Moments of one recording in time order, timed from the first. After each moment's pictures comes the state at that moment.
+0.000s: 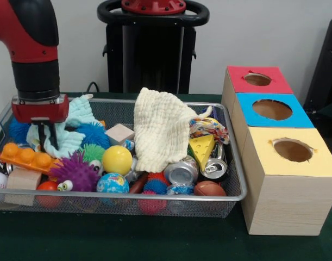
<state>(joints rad) -1.07 -0.49 0.60 1.68 -0.88 0.46 1.69</state>
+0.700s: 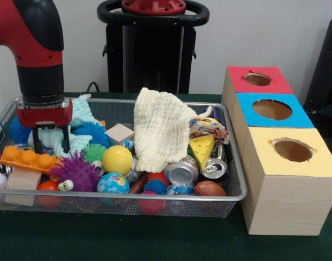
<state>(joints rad) -1.06 -0.48 0.62 1.68 -0.94 0.46 1.68</state>
